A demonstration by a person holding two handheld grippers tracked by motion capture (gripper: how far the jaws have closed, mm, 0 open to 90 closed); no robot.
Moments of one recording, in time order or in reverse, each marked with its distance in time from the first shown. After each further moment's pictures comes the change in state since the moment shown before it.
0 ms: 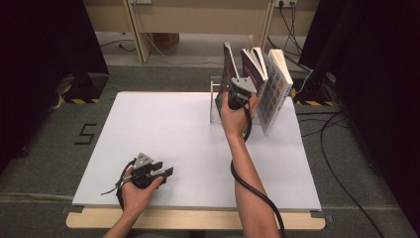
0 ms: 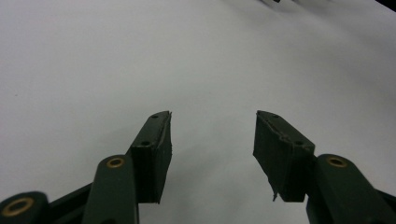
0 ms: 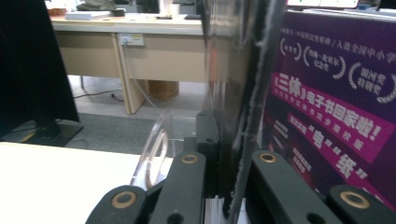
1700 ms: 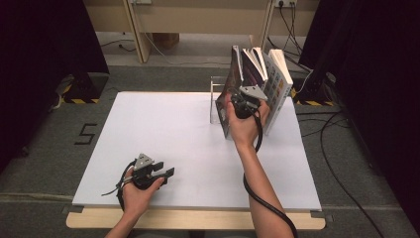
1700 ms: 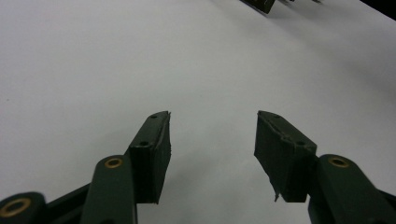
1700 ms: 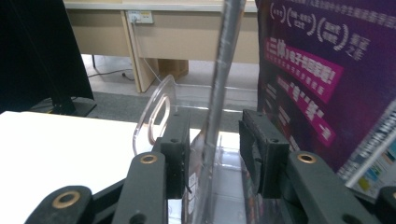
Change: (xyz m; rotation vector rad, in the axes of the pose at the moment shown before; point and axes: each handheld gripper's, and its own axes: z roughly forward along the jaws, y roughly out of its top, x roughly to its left) left arm -0.004 0.000 -0.002 -0.007 -0.008 0.005; right arm -0.018 -0.008 -0.034 0.093 0.053 0.007
